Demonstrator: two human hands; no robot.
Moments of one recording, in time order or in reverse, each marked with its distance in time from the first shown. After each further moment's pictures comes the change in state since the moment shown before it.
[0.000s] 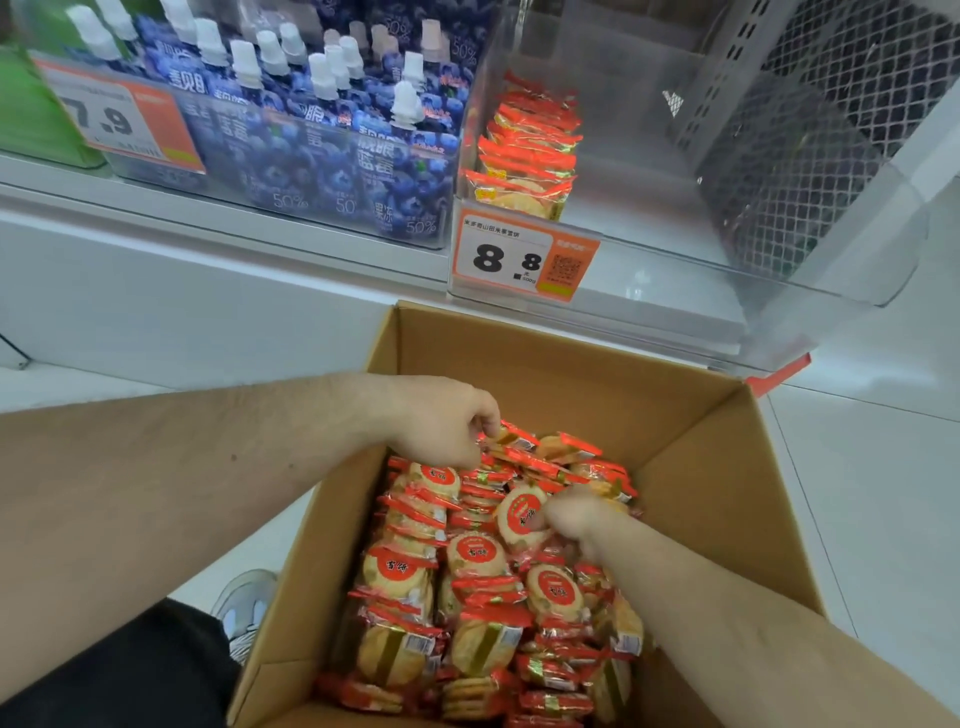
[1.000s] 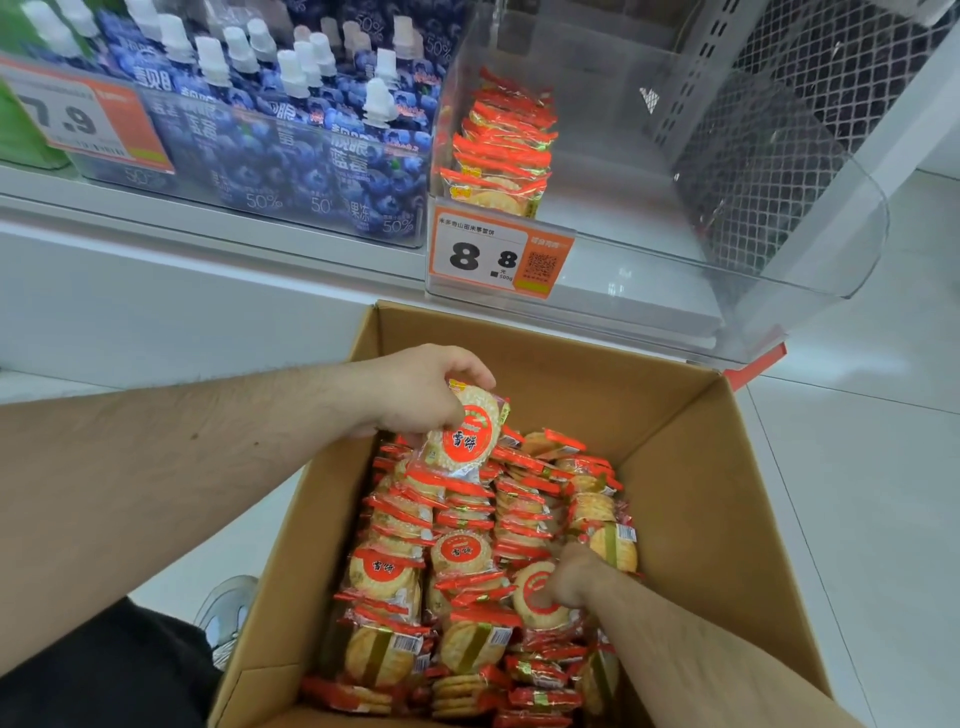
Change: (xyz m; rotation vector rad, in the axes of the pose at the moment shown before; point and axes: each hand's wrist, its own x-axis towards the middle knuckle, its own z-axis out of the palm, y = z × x) left_hand 0.000 0.001 -0.007 -0.662 0.121 -0.025; right_hand 0.021 0.065 0.010 -0.519 -0.015 0.040
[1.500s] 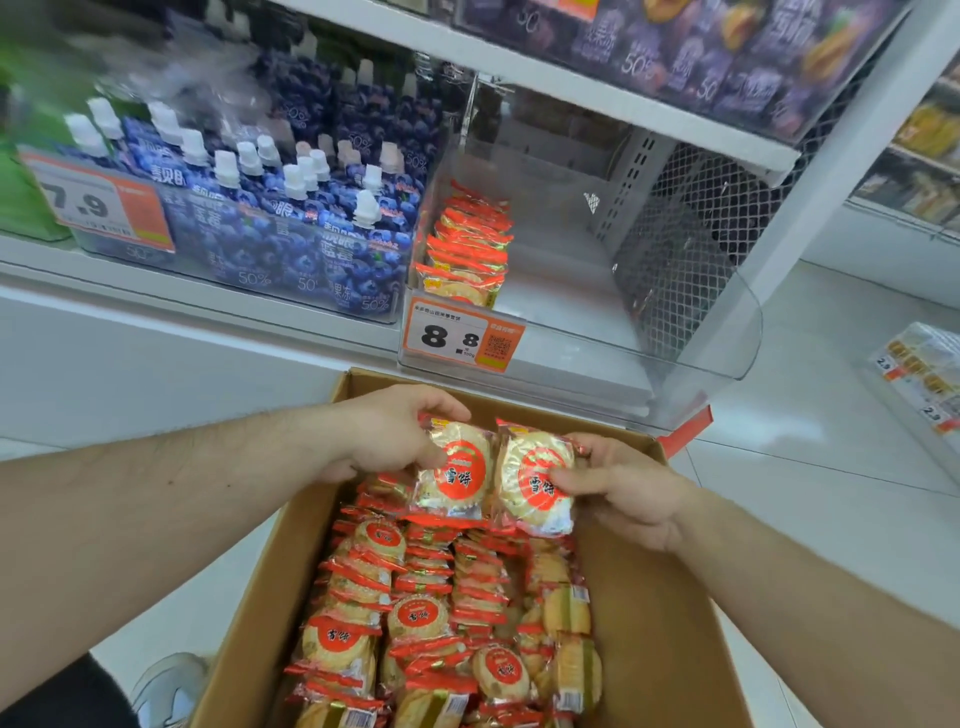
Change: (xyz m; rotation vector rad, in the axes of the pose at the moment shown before) left_hand -0.008 0.010 -0.012 -0.201 -0.001 0.095; right_hand -0.167 -0.027 -0.155 0.842 -0.241 -0.767
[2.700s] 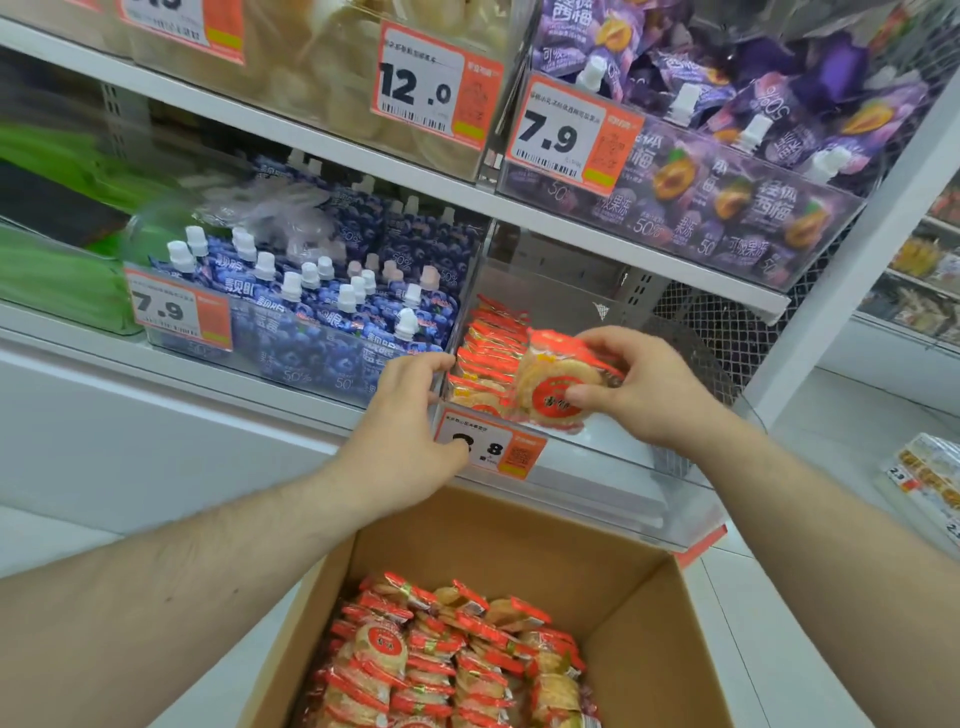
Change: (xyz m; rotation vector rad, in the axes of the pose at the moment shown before) left_hand -0.022 0.048 -0.034 0.145 0.643 0.469; right_hand 0.026 -0.166 0.019 -1.089 0.562 -0.596
